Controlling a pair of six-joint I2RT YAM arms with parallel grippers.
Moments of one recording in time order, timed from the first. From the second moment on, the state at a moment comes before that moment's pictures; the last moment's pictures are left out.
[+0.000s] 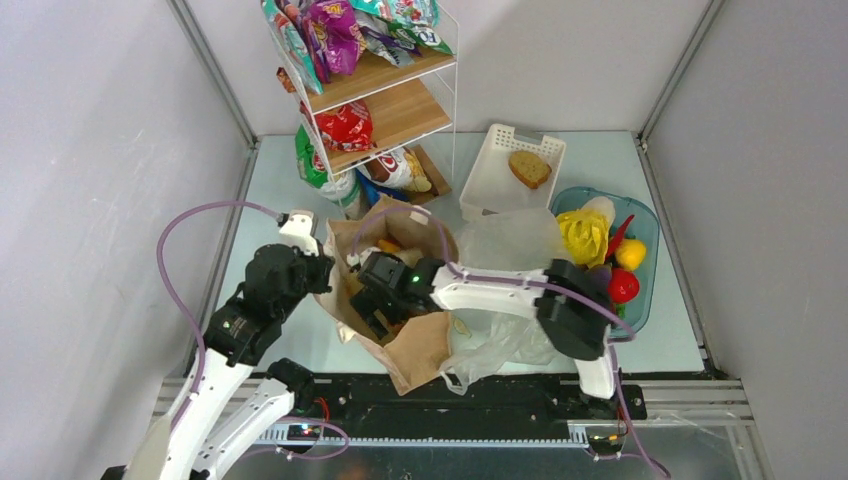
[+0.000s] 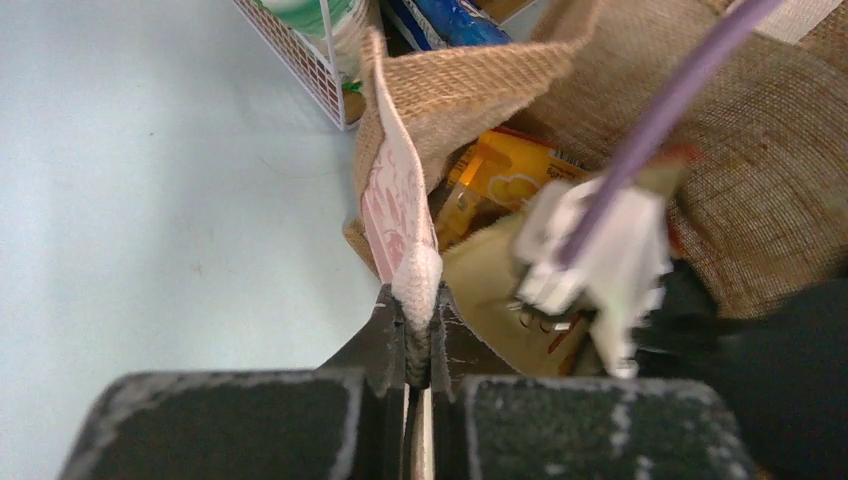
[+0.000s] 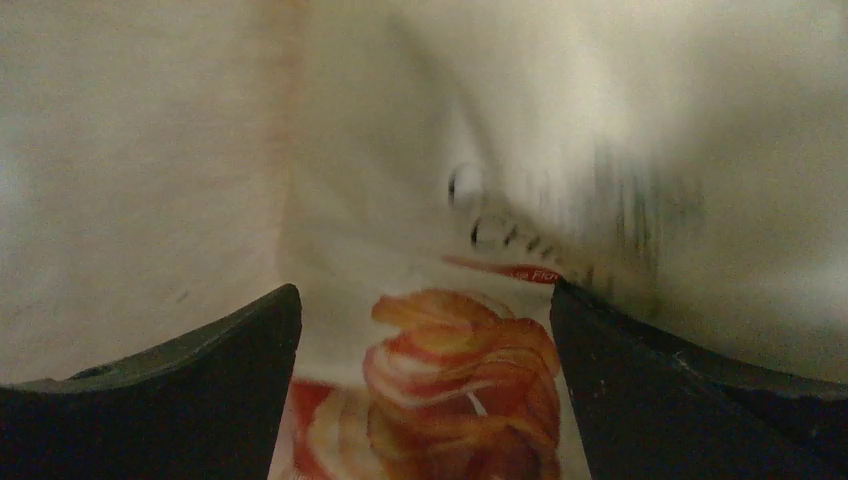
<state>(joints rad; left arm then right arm) -0.45 0.60 0.77 -0.64 -0.18 -0.20 1.20 1.91 1.51 -0.56 0.10 0.36</state>
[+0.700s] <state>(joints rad) -0.44 0.59 0.76 -0.61 -0.14 -0.20 1.24 1.69 1.23 -0.38 0.21 0.45</state>
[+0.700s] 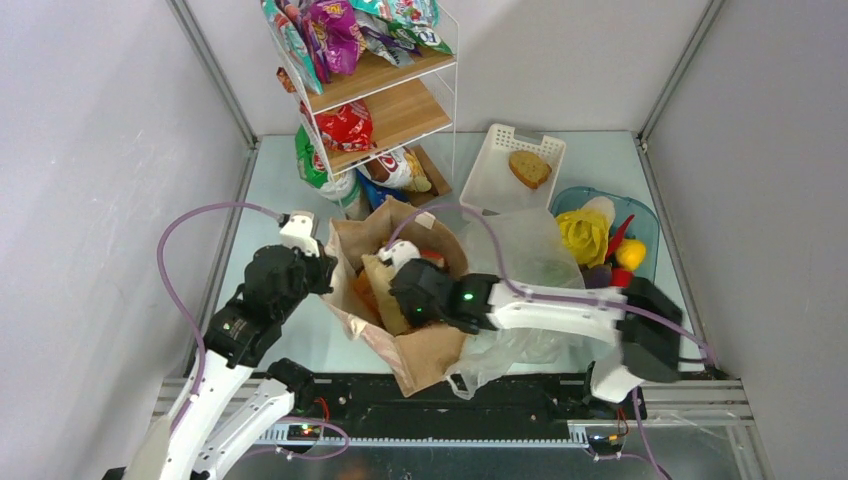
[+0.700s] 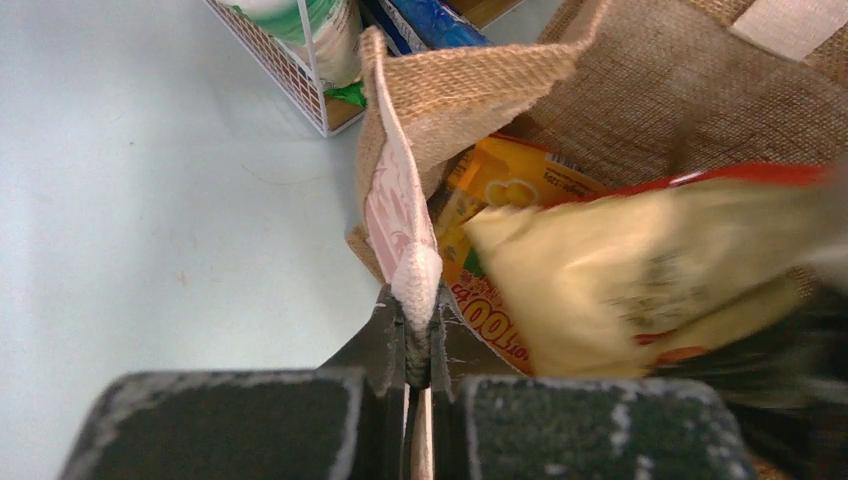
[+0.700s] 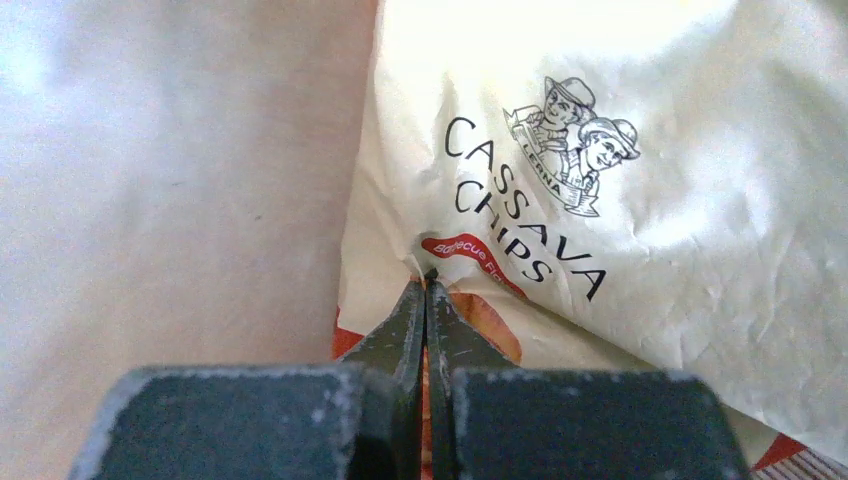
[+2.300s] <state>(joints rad) -0.70 0.76 1.13 -0.47 0.33 -0.40 1.18 0.91 0.91 0.13 -0.13 0.08</state>
